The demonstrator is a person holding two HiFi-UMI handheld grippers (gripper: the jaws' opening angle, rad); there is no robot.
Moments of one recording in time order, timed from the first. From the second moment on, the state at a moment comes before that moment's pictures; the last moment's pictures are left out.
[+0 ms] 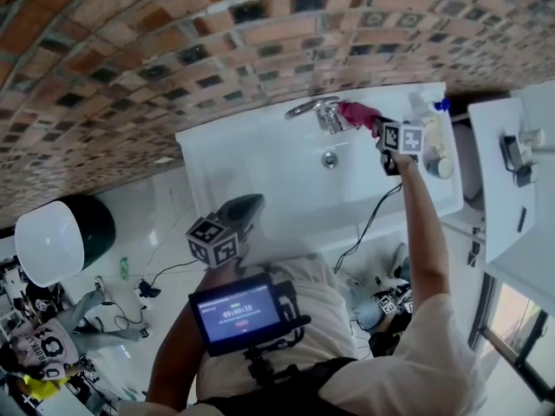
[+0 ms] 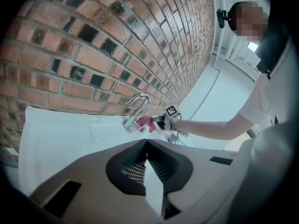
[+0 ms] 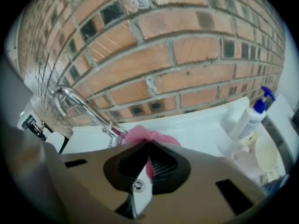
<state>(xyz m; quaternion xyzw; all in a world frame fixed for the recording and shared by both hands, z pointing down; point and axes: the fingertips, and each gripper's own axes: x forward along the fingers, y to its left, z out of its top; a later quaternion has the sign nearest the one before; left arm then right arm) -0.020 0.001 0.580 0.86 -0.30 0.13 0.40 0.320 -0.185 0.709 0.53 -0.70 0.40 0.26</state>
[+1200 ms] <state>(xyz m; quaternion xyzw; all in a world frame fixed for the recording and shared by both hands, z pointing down) 0.045 0.045 0.396 0.89 0.10 -0.04 0.43 0.056 0.048 0.337 0.26 -0.94 0.11 0.20</state>
